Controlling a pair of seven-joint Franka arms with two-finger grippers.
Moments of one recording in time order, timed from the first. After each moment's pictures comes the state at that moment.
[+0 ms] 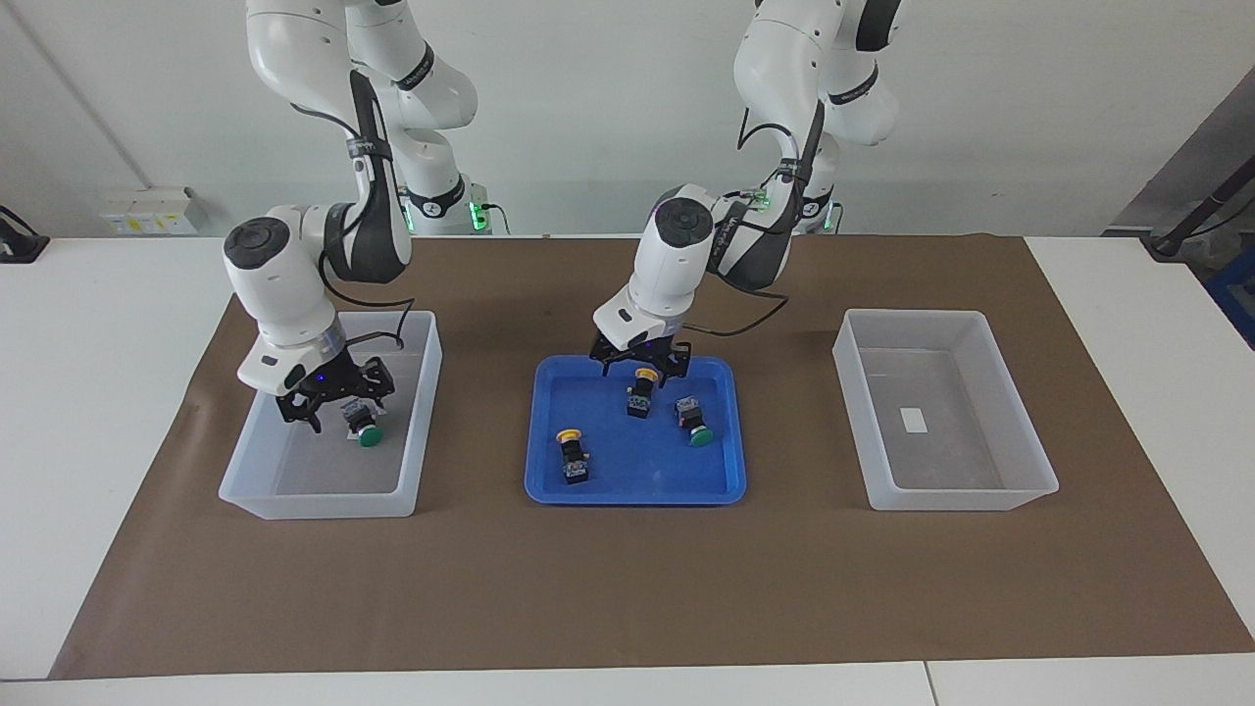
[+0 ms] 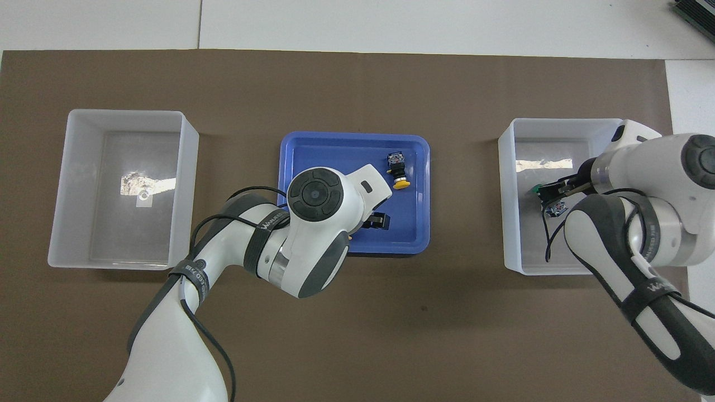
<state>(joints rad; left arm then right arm) -0.75 0.37 0.07 -1.83 -0.19 2.30 -0.33 -0.07 0.15 0.03 -2.06 -0.03 2.34 -0.35</state>
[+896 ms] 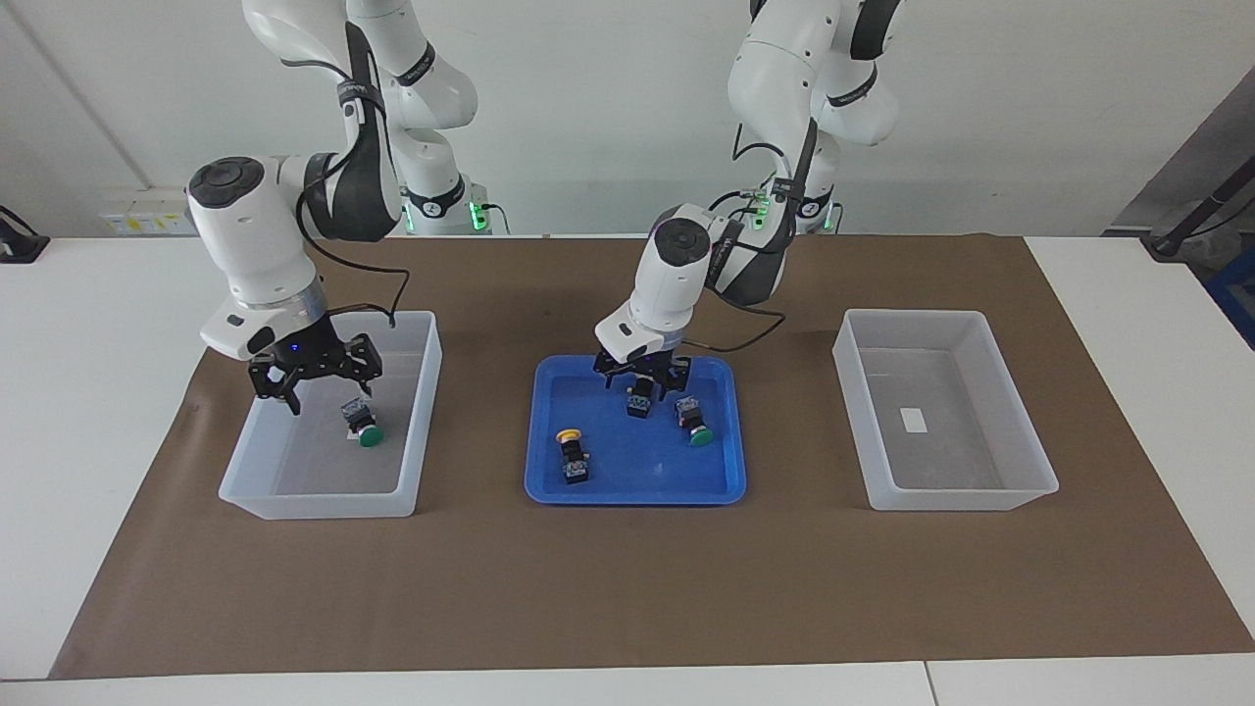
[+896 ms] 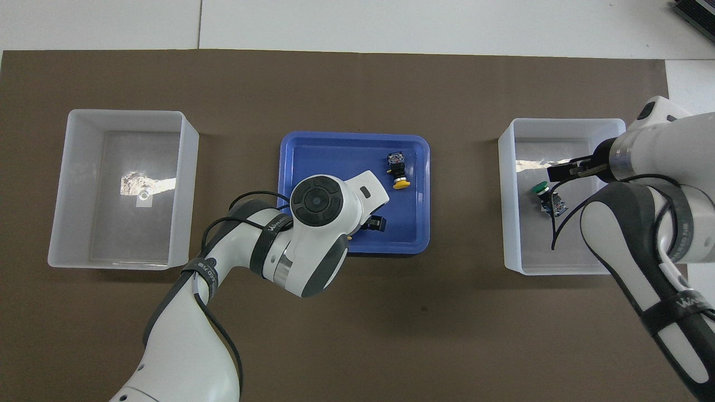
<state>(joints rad) -0.75 0.42 0.07 -1.86 -0.19 2.38 -0.28 -0.04 0.09 0.03 -1.98 -0.02 2.25 -0.22</state>
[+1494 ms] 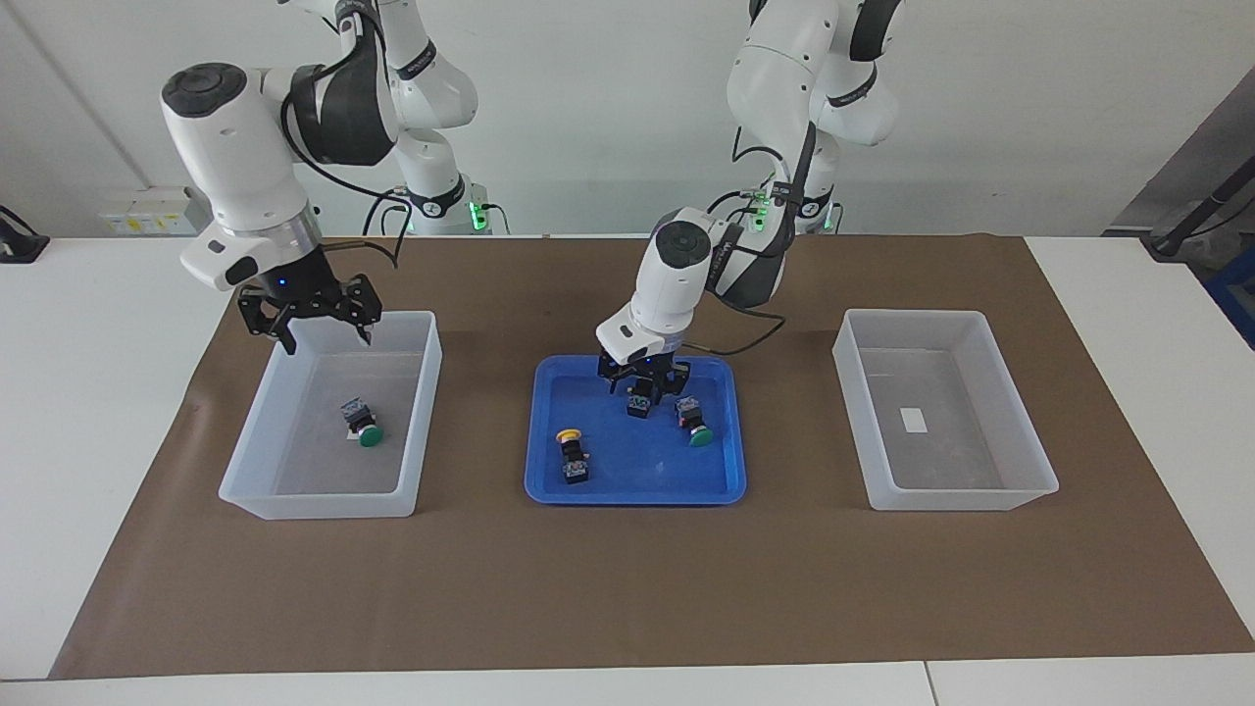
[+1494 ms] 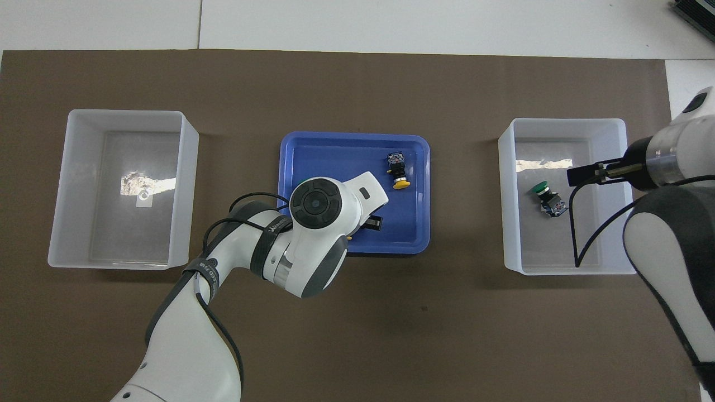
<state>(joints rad) -0.75 0.42 0.07 -1.87 -0.19 2.41 -0.28 -0.03 -0.03 0.05 -1.85 -0.02 1.92 -0.10</state>
